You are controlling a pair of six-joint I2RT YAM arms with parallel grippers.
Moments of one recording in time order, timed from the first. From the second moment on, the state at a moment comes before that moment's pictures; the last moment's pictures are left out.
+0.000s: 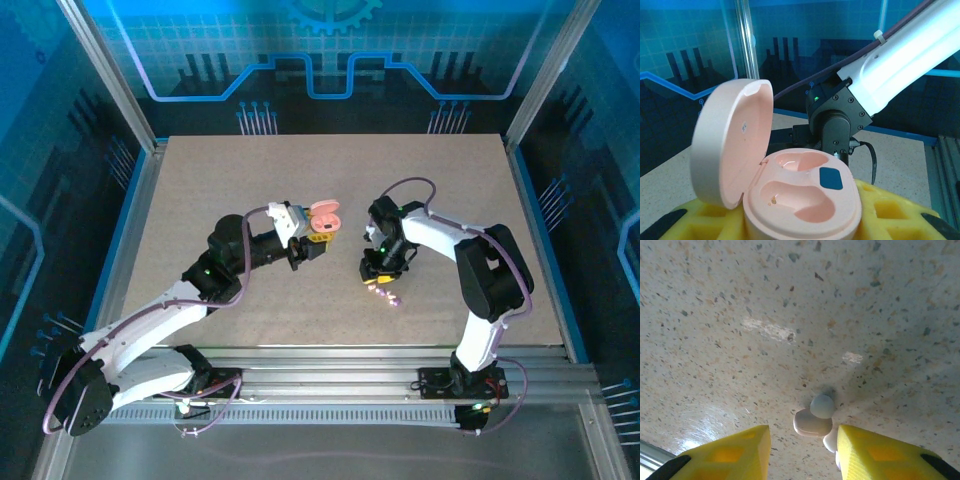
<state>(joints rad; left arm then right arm) -0.64 1.07 0.72 0.34 0.42 0.05 0.45 1.81 1.16 -0.92 -0.32 0.29</state>
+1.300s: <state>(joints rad) -0.64 1.06 0.72 0.34 0.40 0.05 0.53 1.80 1.18 -0.94 -0.39 0.29</state>
